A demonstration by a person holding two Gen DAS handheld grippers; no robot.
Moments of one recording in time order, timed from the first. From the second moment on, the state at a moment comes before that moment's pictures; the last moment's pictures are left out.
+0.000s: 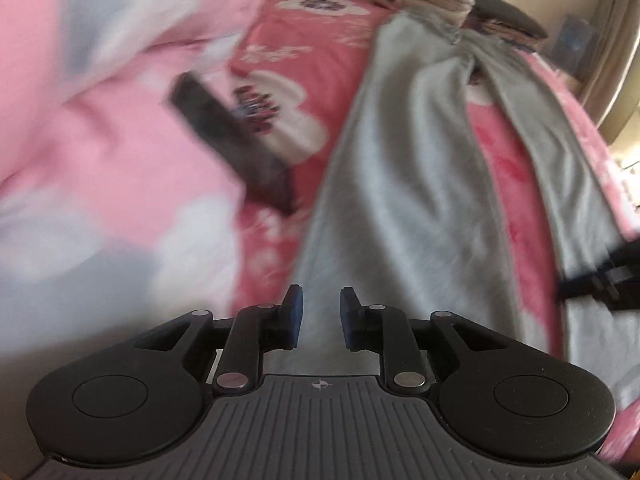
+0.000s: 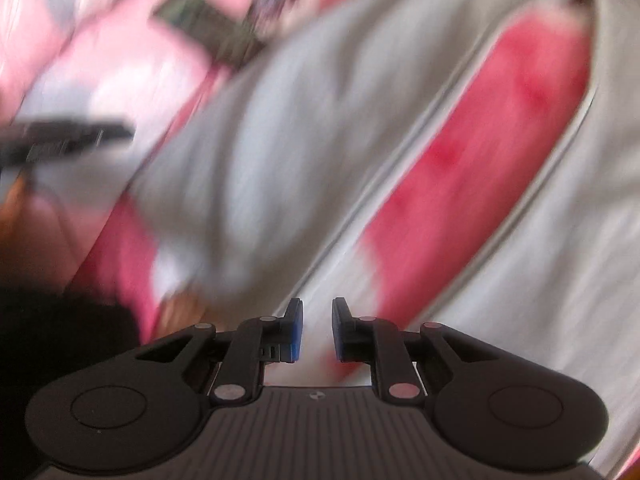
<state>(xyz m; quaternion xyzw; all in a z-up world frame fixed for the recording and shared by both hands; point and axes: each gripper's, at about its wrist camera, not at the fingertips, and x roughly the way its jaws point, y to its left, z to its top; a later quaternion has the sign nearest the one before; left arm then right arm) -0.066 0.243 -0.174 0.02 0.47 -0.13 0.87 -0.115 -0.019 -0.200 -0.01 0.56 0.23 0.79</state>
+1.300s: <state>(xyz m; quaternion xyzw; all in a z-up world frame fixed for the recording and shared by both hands) 0.032 0.171 -0.239 0.01 0.45 -0.06 0.89 0.104 -0.150 -0.279 0.36 0.51 0.12 0.78</state>
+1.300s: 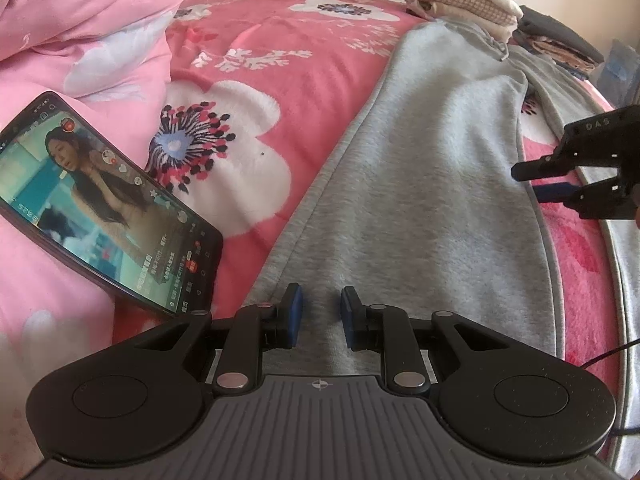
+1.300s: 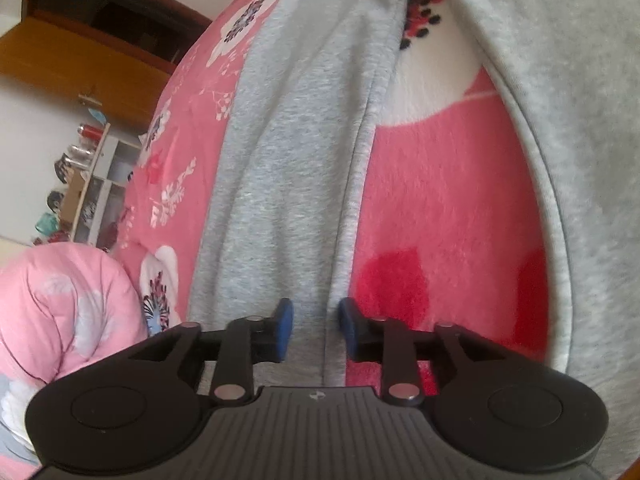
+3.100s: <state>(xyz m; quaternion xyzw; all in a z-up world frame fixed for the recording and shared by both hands) 0.033 0.175 -0.240 0.05 0.46 -0.02 0.89 0.250 -0.132 -0.246 0.02 0.41 0.16 0.90</state>
